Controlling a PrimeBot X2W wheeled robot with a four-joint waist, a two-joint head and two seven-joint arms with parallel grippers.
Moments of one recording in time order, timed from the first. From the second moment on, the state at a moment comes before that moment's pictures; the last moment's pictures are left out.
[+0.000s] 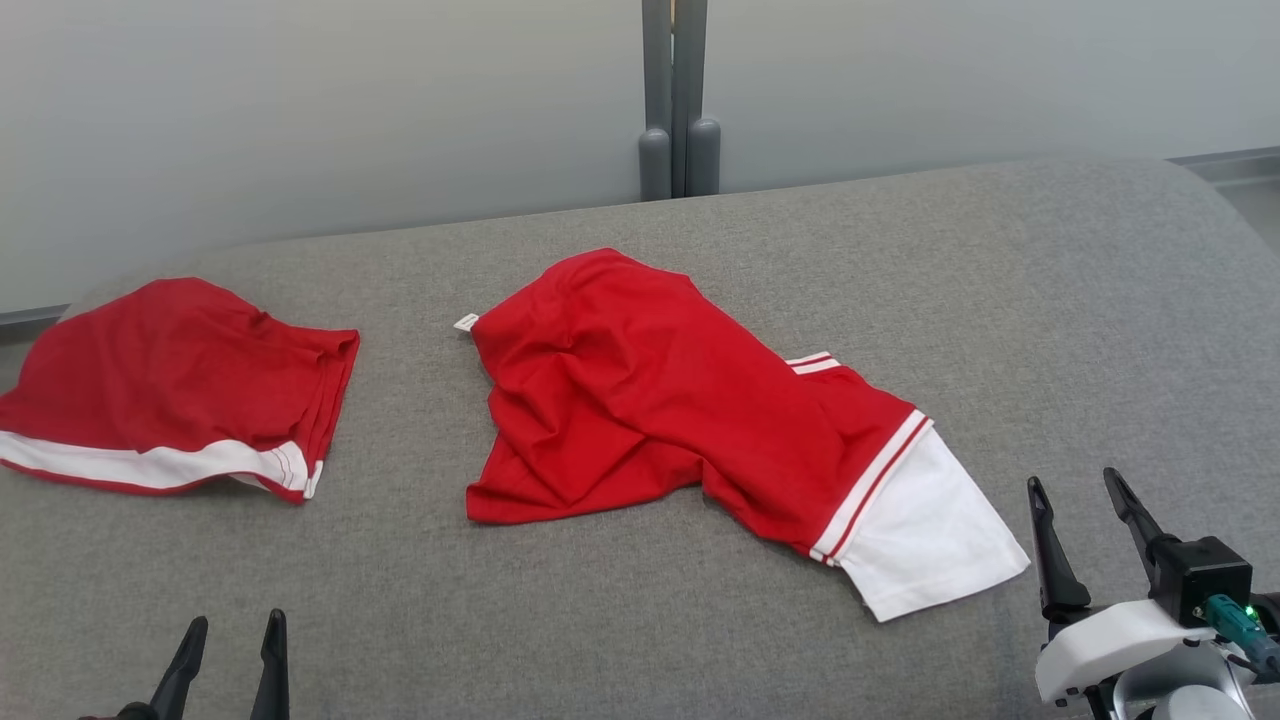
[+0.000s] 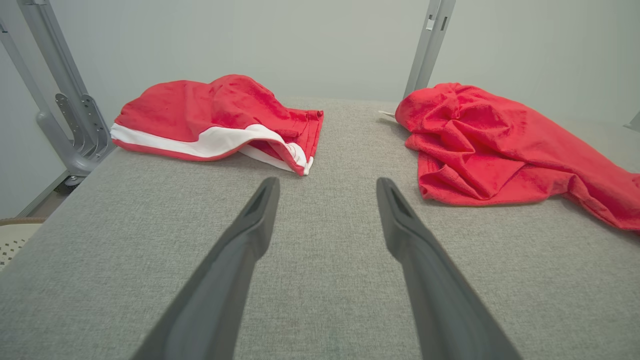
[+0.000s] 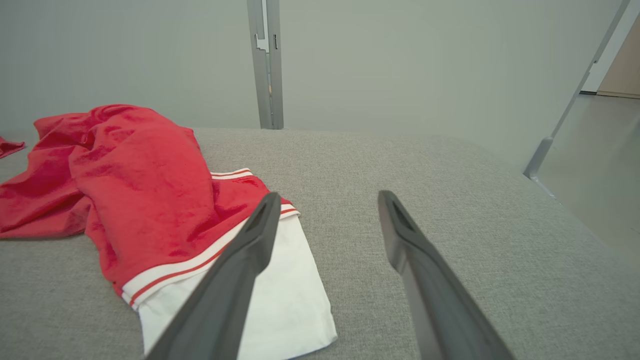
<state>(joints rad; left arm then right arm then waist) 0.19 0.27 -0.04 0.18 -0.42 -0.12 -0.26 -0.01 -0.13 -0.07 0.26 0.06 0.13 -0.26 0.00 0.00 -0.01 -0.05</state>
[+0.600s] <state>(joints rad) 0.11 0.28 -0.13 0.17 -0.41 -0.13 -0.19 -0.08 -0.16 -0.09 0.33 0.03 0.13 -0.17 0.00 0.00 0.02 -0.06</state>
